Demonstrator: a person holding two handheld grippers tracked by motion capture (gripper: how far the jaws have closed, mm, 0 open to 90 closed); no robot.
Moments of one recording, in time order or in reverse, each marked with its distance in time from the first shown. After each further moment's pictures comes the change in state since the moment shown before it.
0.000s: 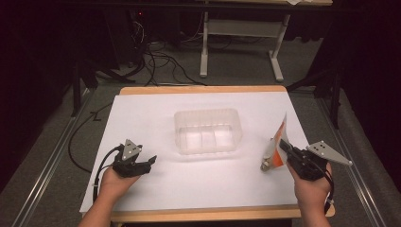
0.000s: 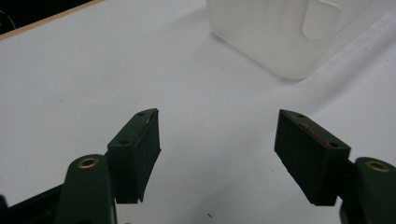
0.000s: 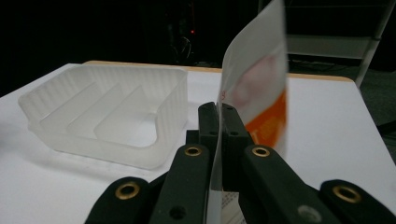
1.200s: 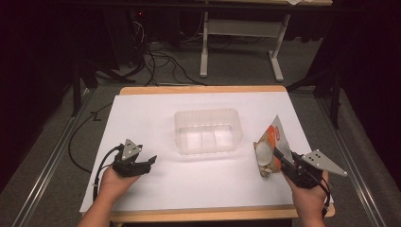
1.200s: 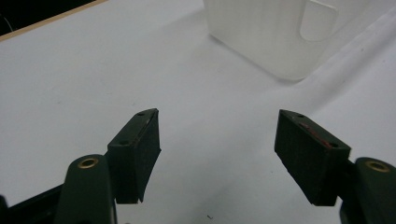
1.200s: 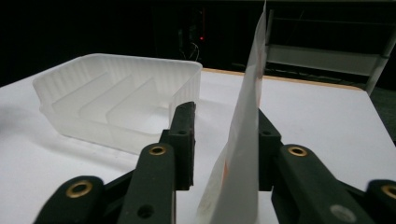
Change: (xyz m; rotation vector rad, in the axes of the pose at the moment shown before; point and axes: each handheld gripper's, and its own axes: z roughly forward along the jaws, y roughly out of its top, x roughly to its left) left arm 0.001 0.000 0.000 -0.005 -0.012 0.005; right arm 0.009 -0.021 -0.004 -0.037 0.034 -0.059
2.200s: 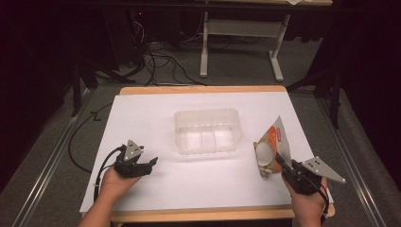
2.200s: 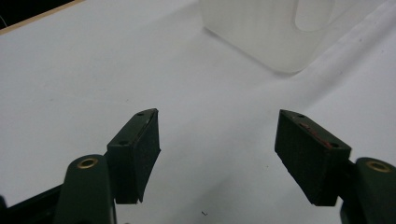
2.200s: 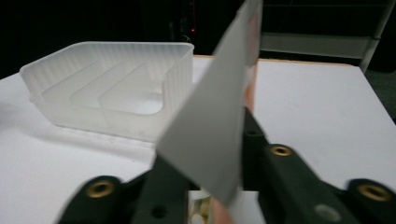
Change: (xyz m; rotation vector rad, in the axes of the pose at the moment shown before) left arm -0.004 -0.001 0.002 0.023 -0.004 0.016; right arm 0.000 -0.020 -0.005 0.025 -0.043 0.049
